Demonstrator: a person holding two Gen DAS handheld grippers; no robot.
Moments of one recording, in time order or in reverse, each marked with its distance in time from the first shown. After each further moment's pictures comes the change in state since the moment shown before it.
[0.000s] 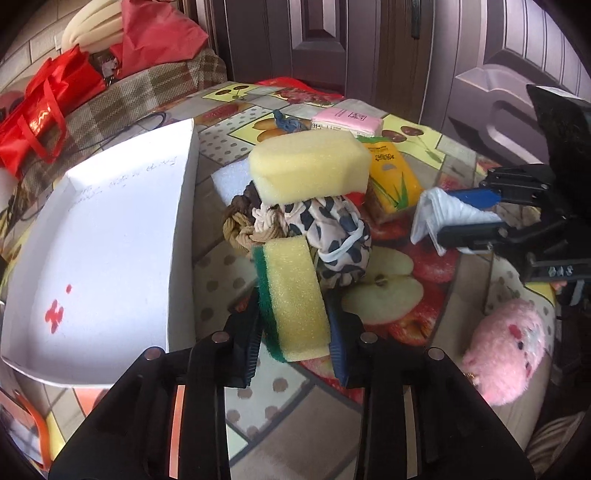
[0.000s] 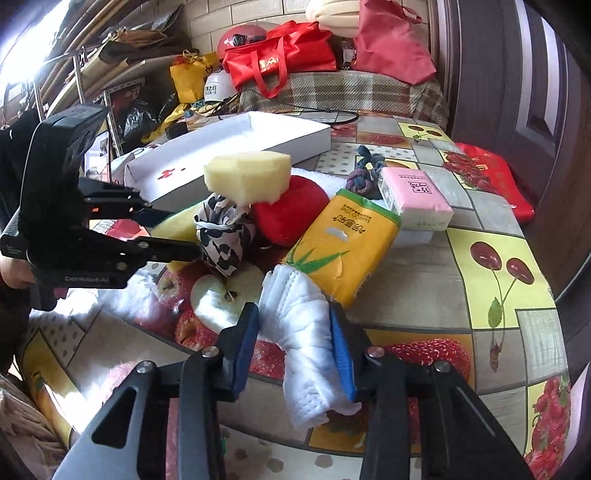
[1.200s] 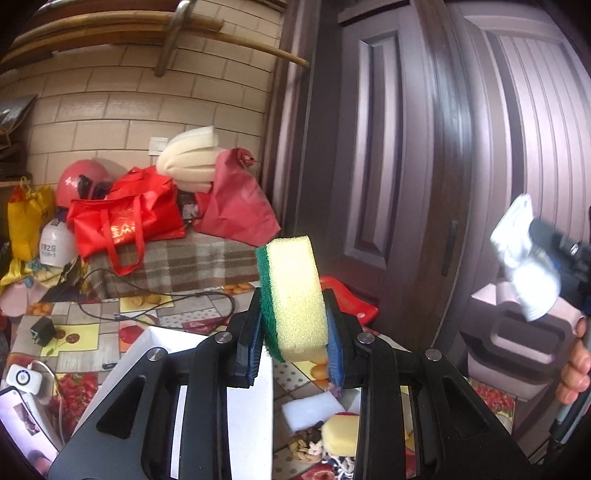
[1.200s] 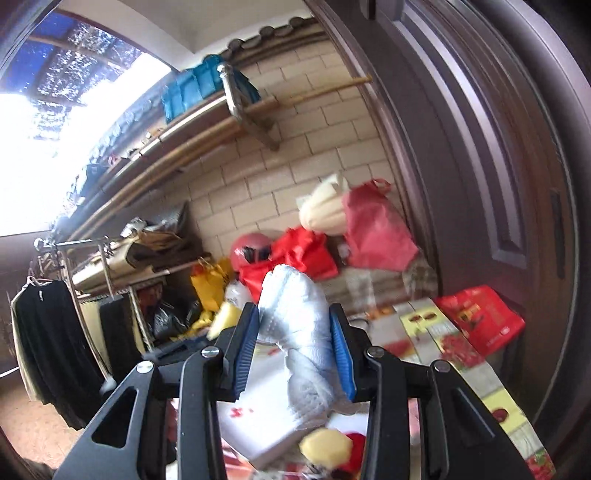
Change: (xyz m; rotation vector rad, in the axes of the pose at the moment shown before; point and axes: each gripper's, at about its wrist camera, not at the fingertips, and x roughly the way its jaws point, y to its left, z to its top) left arm -0.170 0.079 0.083 -0.245 -0.685 0.095; right arm -0.168 0.045 0.122 0.181 -0.726 0.073
